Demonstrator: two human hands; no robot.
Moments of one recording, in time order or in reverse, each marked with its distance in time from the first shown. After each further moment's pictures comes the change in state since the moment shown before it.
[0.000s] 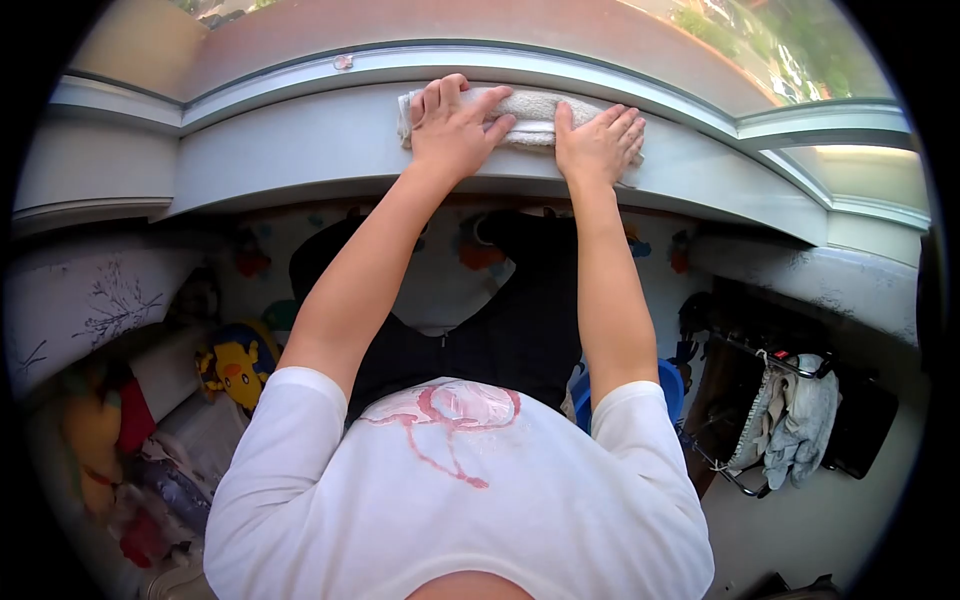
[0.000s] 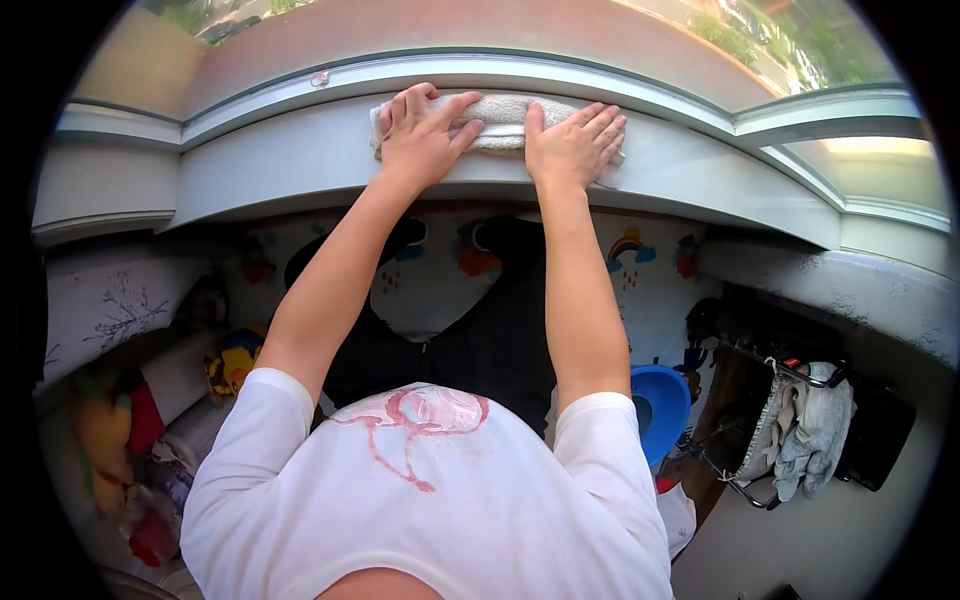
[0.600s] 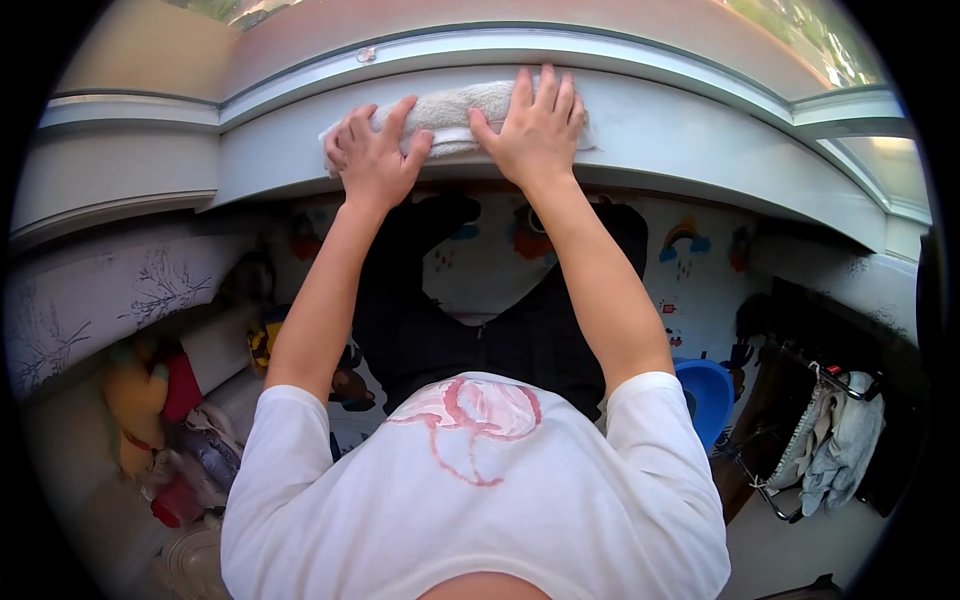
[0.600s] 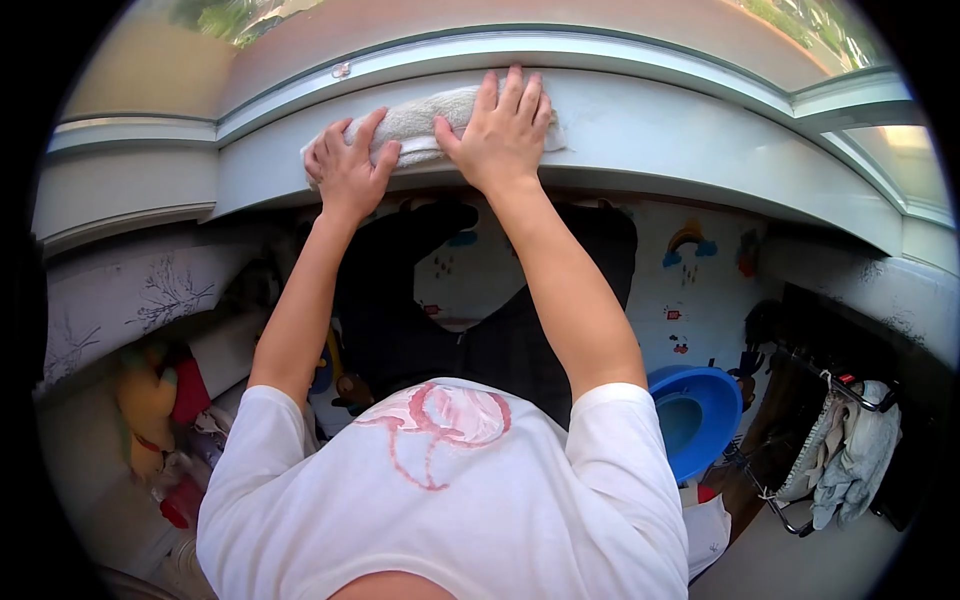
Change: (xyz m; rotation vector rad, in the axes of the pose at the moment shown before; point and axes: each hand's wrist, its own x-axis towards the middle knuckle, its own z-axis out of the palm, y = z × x) left_hand -0.066 -0.113 -0.038 0.294 0.130 0.018; right_hand -0.063 -0.084 0.020 0.212 0.159 -0.478
